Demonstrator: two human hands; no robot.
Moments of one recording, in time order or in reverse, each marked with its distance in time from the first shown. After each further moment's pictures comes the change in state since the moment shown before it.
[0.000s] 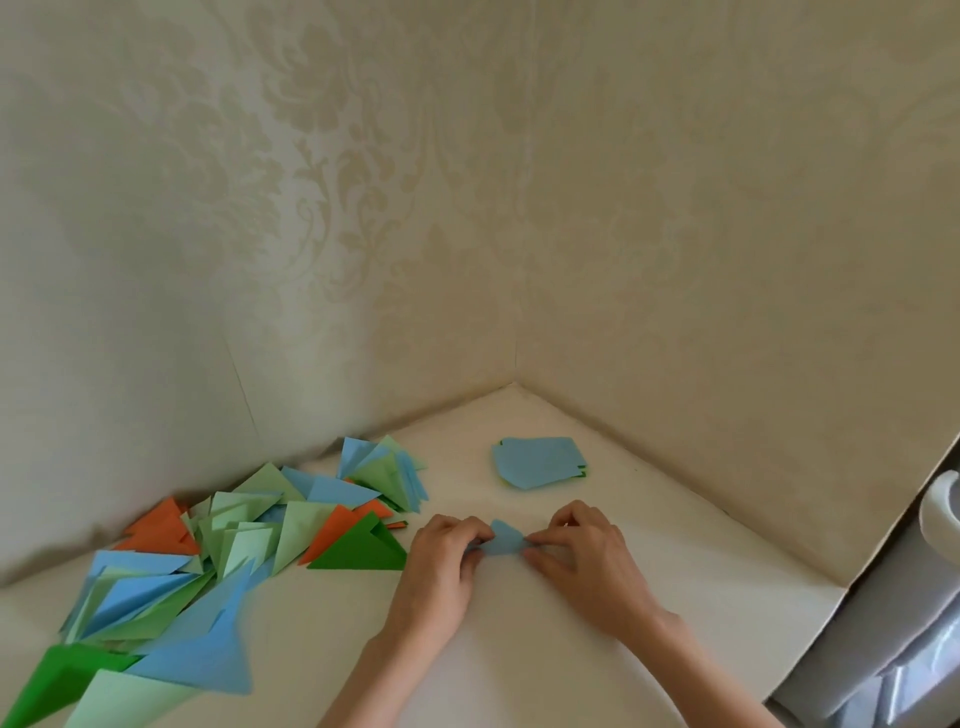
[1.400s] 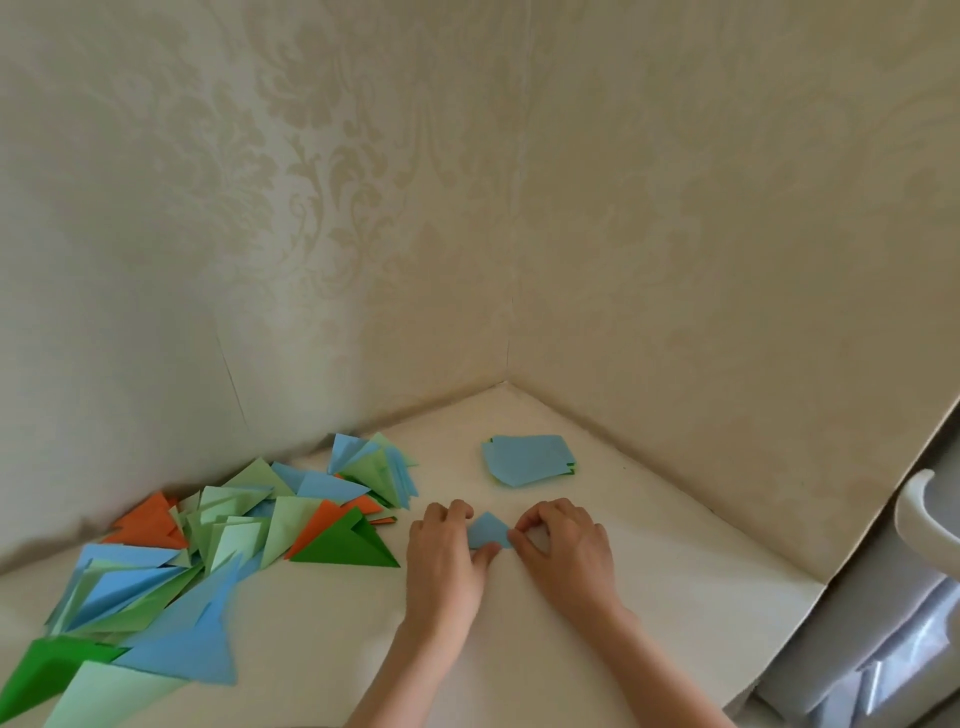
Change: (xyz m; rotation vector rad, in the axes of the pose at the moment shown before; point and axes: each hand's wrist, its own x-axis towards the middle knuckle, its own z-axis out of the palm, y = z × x) left_hand 0.004 0.028 0.015 0.138 0.075 -0.217; right_hand 0.009 -0.007 0.020 -0.007 0.138 0.193
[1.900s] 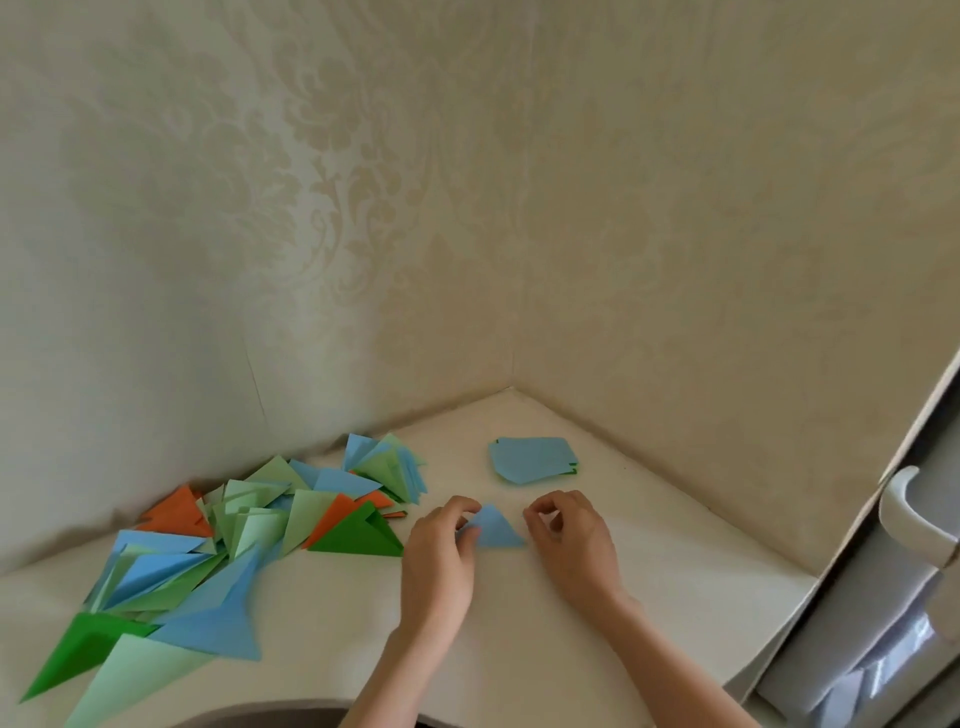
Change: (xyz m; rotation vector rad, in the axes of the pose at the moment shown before) left_hand -0.012 -0.003 -0.019 -0.212 0.088 0.026; right_hand -0.002 0.001 -0.006 0.221 0.082 0.017
